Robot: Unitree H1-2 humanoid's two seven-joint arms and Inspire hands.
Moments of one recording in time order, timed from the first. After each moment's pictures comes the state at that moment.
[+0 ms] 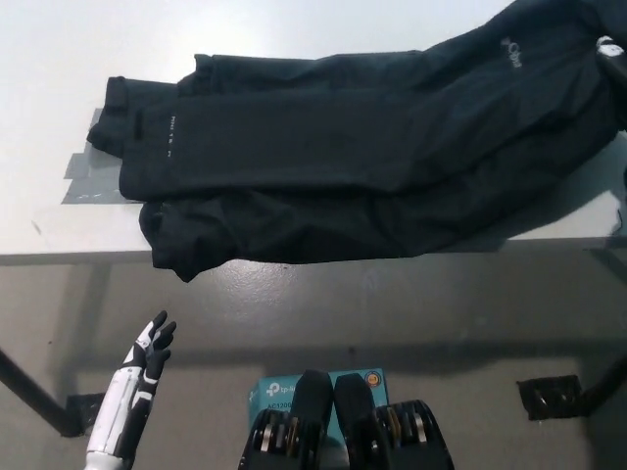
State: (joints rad) left_arm 0.10 0.13 0.01 -0.13 0.13 -0.04 -0.06; right_arm -0.92 -0.28 -0.18 0.64 0.31 0.17 -0.19
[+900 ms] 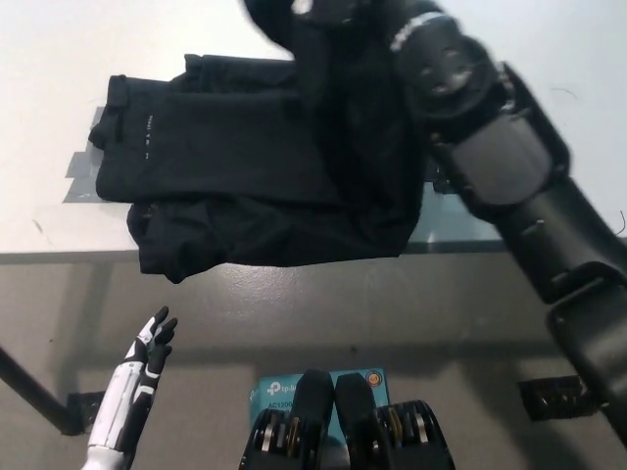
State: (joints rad) left_arm 0.09 0.13 0.01 -0.13 0.14 -0.02 -0.07; right_arm -1.23 -0.08 0.40 0.70 -0.12 0.12 -0.03
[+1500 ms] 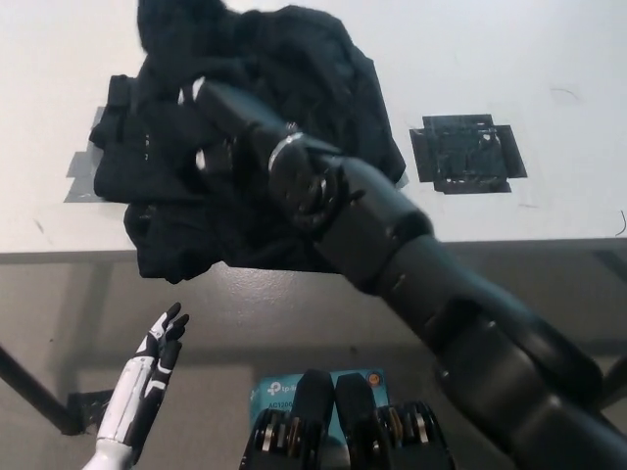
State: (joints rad) left_arm 0.07 0.15 -0.02 -0.13 0.15 -0.01 -0.07; right_arm -1.25 0.16 0.59 1.18 -0.33 -0.09 -0.04
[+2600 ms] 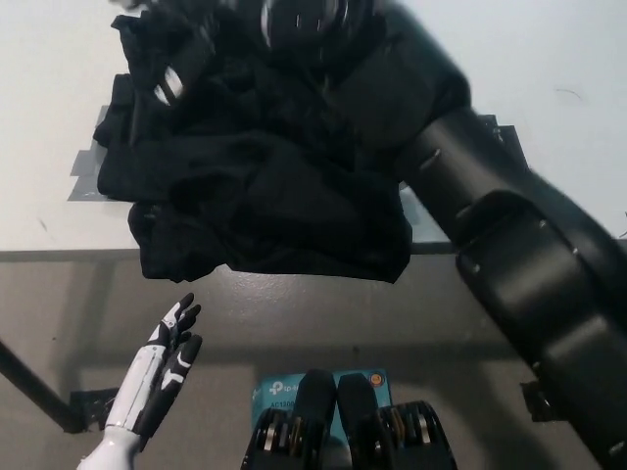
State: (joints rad) left_arm 0.03 0.17 -0.05 -0.12 0.18 -0.01 -0.08; right_arm -1.51 0.05 0.28 0.89 -0.20 0.21 0.58
